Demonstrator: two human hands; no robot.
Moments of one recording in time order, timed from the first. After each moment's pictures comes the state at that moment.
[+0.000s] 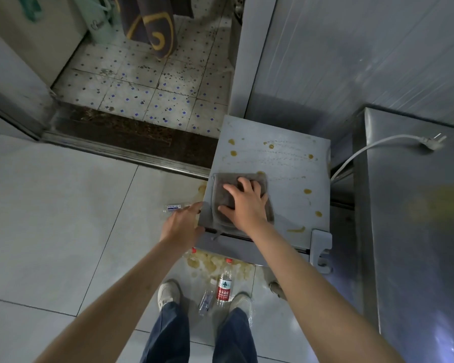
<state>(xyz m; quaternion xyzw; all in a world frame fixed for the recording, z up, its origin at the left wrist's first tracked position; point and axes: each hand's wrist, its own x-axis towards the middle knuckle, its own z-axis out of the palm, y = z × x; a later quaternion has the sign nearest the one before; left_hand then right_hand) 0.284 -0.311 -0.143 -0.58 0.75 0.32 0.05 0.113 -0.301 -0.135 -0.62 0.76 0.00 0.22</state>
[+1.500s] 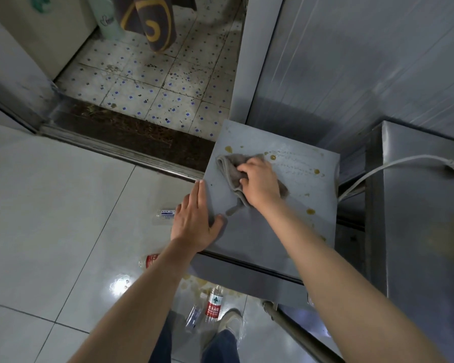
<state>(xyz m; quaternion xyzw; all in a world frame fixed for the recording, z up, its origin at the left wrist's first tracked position) 0.223 -0.335 -0.177 -0.58 0.78 0.22 -0.01 0.050 -0.379 -0.143 -0.65 0.73 -0.09 0.17</state>
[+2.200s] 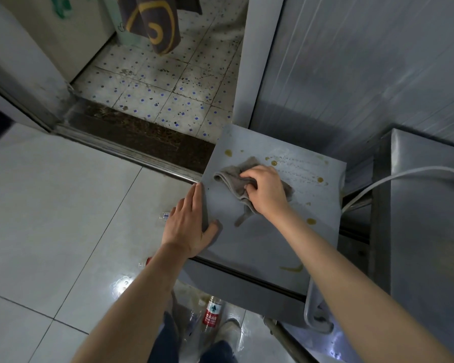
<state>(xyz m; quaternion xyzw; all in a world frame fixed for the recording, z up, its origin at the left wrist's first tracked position) 0.220 -0.333 -0.178 -0.59 0.78 0.20 -0.01 0.024 -0.375 -0.160 -0.67 0.69 -0.20 0.18</state>
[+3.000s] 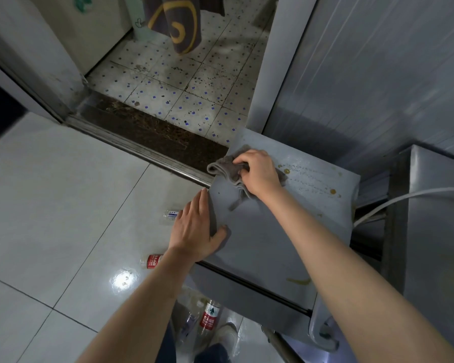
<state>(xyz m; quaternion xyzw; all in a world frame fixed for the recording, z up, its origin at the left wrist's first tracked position) 0.220 -0.333 -0.170 -0.62 0.76 0.21 -0.01 0.053 -0.431 -0.146 -0.71 0.66 -0.17 0.19</state>
